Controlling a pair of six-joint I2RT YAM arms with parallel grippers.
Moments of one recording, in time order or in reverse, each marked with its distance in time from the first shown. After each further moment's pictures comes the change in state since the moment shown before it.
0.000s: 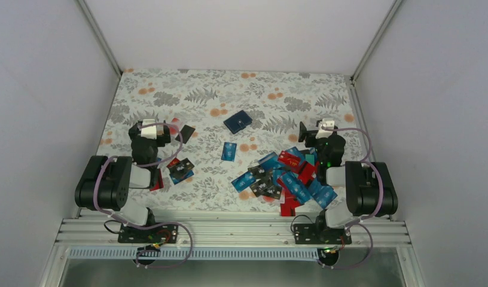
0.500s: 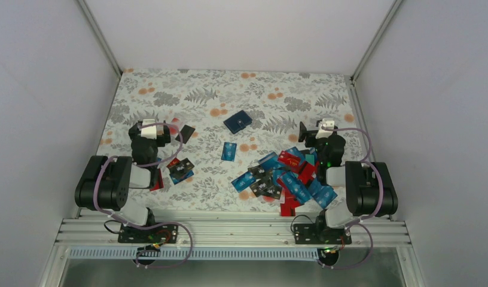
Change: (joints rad) left arm 0.000 0.000 0.000 0.000 0.000 0.000; right arm 0.000 0.000 0.000 0.000 0.000 0.000
